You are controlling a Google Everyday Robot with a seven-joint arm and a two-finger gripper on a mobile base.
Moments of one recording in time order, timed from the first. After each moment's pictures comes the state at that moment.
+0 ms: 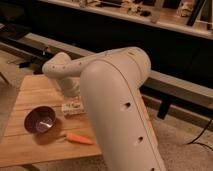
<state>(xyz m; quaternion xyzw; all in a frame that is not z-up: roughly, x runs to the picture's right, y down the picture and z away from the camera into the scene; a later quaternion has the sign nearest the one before) -0.143 0.089 0.789 -0.15 0.37 0.71 0.58</state>
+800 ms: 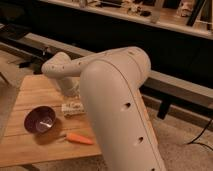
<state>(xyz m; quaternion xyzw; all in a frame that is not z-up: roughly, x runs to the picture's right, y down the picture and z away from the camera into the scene) -0.148 0.082 0.783 -0.15 0.36 0.71 0.58</state>
